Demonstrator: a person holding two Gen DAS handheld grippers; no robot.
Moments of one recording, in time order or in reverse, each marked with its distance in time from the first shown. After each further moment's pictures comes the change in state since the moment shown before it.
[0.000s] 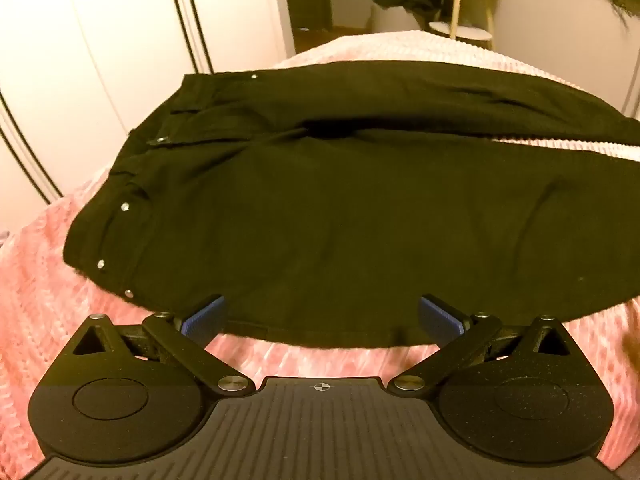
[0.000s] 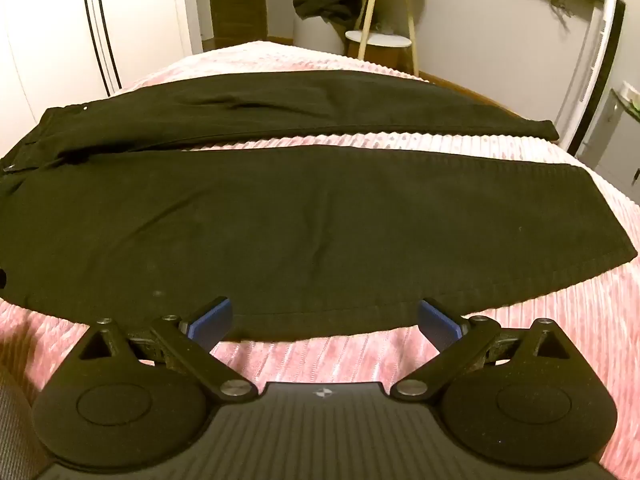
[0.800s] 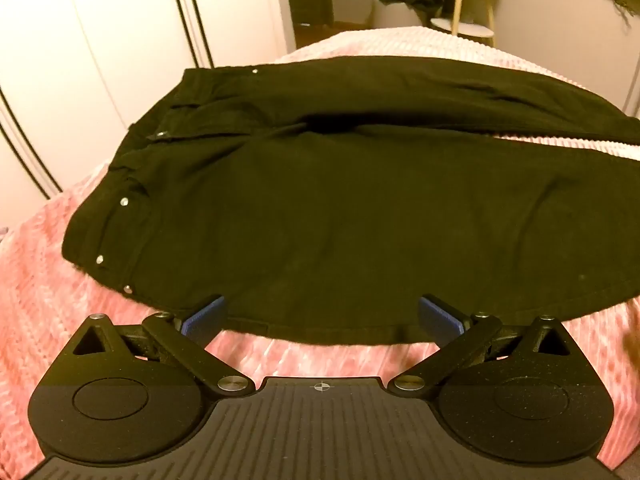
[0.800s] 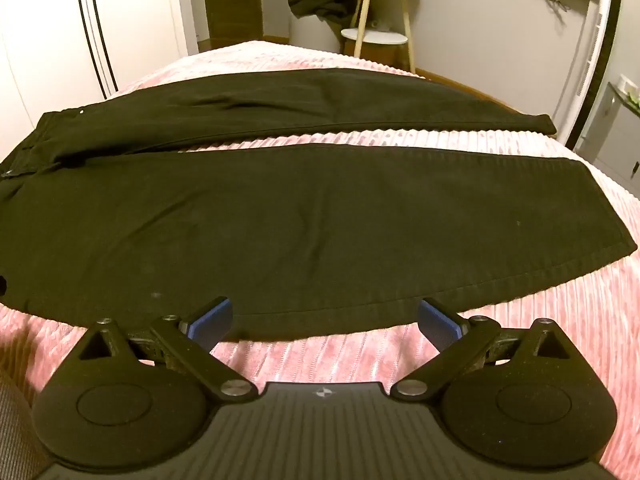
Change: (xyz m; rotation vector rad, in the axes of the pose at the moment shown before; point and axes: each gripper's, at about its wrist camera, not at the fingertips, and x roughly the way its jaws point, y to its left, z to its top) left arm 0.003 0.000 -0.002 -0.006 0.013 -0.008; right arm -0.003 -0.002 0.000 0.009 0.000 0.004
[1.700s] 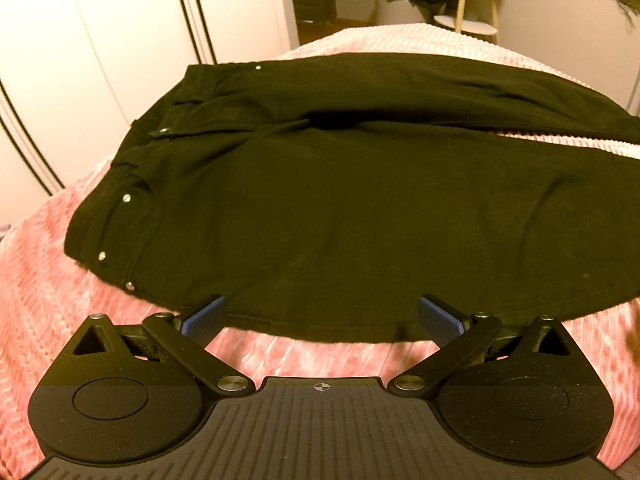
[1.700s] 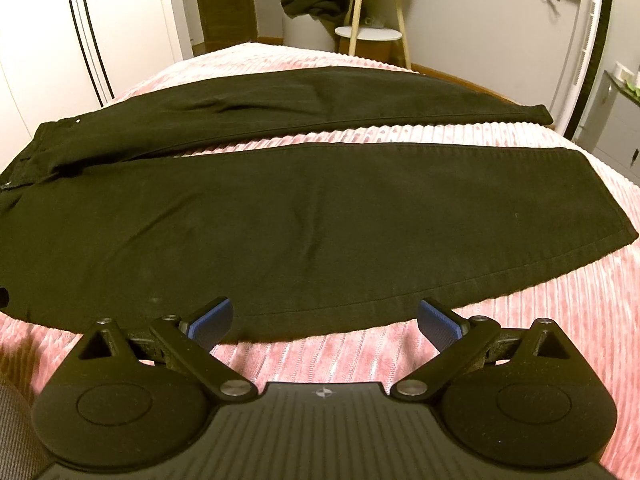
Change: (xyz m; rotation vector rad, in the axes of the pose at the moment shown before) left arm 0.004 0.002 -0.006 -0.004 0.008 0.004; right arm 0.003 -0.006 0.000 0.030 0.006 0.009
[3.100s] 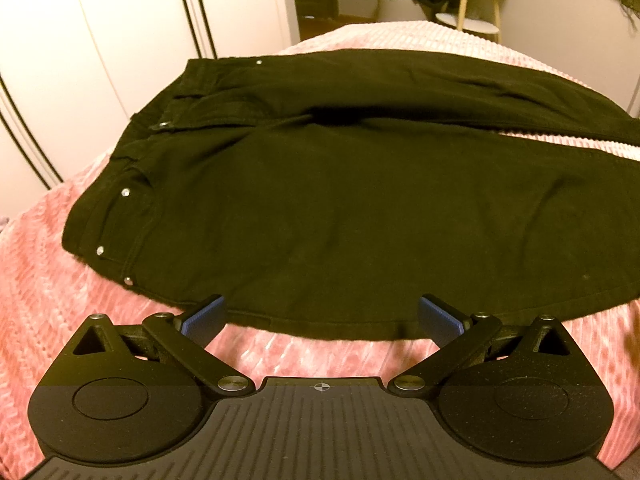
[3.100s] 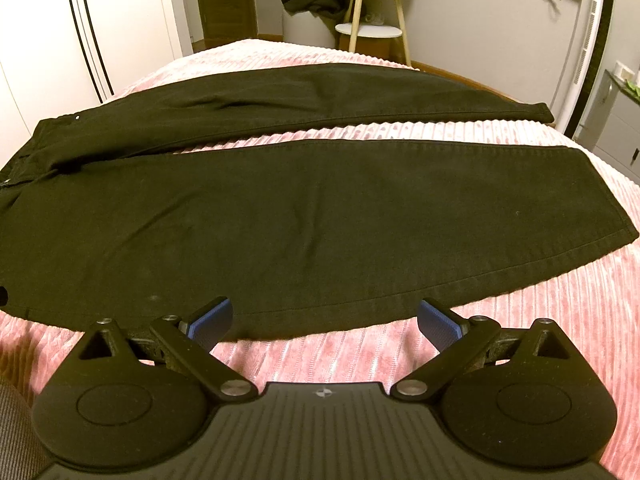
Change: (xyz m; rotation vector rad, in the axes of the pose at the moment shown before) left arm 0.000 0.003 0.001 -0.012 0.016 -0.008; right arm -0.001 0.001 0.000 0.001 0.004 -0.002
